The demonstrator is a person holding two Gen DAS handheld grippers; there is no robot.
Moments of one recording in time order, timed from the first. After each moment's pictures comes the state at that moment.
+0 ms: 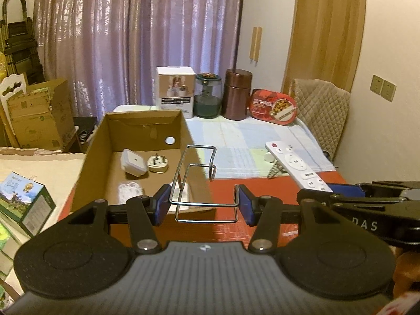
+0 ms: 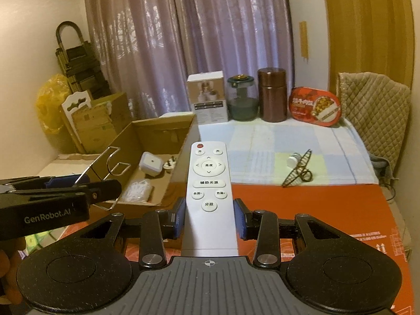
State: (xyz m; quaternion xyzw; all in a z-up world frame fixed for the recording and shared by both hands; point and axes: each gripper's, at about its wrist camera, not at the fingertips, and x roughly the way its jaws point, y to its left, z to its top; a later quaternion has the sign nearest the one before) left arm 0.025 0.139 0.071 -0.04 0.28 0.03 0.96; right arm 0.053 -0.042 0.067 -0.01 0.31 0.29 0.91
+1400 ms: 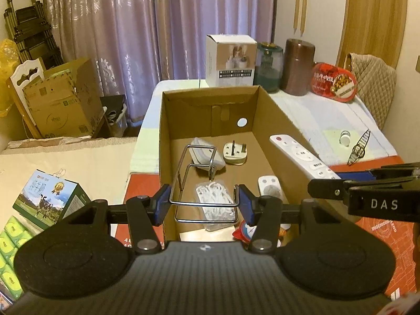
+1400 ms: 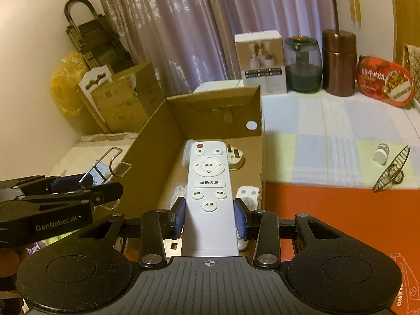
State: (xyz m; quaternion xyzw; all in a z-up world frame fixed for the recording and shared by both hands) left arm 0.107 0.278 0.031 -0.02 0.36 0.08 0.93; right arm 0.143 0.104 0.023 0.01 0.39 0.34 0.85
